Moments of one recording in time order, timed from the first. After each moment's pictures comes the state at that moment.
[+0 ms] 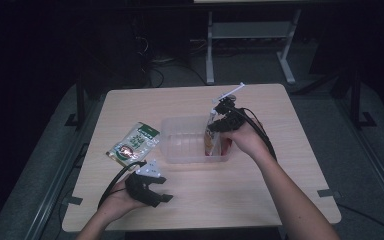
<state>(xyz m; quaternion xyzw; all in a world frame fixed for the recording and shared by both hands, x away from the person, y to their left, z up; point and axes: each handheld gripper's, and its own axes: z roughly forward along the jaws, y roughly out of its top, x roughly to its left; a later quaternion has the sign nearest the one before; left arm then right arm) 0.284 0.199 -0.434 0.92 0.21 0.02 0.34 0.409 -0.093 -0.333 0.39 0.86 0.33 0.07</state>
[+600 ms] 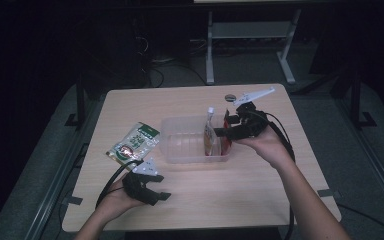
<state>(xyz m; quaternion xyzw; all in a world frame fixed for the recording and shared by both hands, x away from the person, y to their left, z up) 0.284 0.204 -0.431 0.91 0.23 0.02 0.35 0.365 -0.136 -0.309 0.35 0.83 0.43 0.08</state>
